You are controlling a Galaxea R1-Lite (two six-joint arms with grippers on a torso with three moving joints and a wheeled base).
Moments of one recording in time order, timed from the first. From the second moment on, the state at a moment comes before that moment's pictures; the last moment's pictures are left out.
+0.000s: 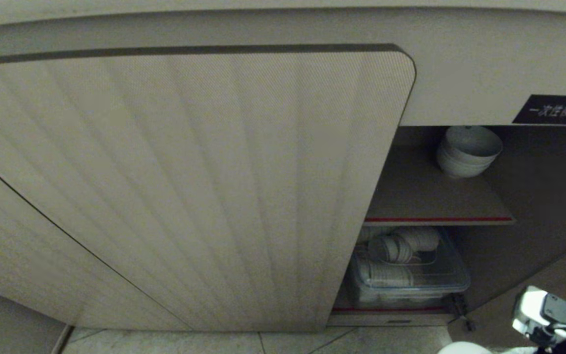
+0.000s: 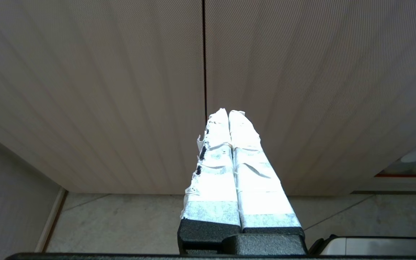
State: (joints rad) left arm 0.00 0.00 0.00 0.00 -0.01 -0.02; right arm 0.36 1.13 -0.32 -0.03 0.19 -0.38
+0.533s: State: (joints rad) left arm 0.00 0.00 0.00 0.00 0.00 -0.02; right arm 0.36 1.14 -0.30 -0.04 0.19 -0.36
